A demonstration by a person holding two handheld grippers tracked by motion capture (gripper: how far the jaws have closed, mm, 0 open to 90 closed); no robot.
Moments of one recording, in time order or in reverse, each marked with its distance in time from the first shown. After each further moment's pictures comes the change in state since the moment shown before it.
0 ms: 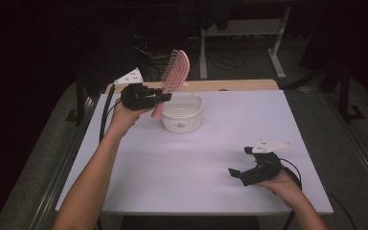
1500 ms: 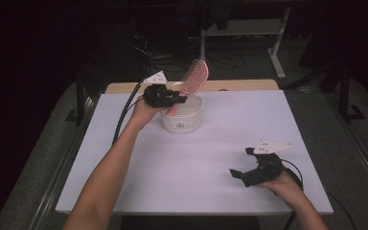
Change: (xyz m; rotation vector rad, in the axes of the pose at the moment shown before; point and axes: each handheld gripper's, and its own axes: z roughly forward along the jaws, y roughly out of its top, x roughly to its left) left arm 0.027 -0.025 0.074 0.131 -0.049 0.039; right arm -0.001 -0.004 -0.003 0.000 -0.001 0.004
